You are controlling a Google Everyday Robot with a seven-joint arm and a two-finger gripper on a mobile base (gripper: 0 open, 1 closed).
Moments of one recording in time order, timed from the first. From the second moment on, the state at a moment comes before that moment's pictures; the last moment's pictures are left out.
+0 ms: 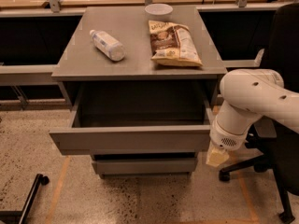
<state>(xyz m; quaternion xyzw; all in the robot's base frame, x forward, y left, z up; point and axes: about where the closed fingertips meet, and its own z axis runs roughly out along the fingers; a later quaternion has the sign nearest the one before) 0.443 -0.195 0.687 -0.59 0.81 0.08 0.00</state>
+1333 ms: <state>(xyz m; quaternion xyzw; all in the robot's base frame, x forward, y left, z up) 0.541 -0.190 0.660 -0.63 0.78 0.07 0.04</state>
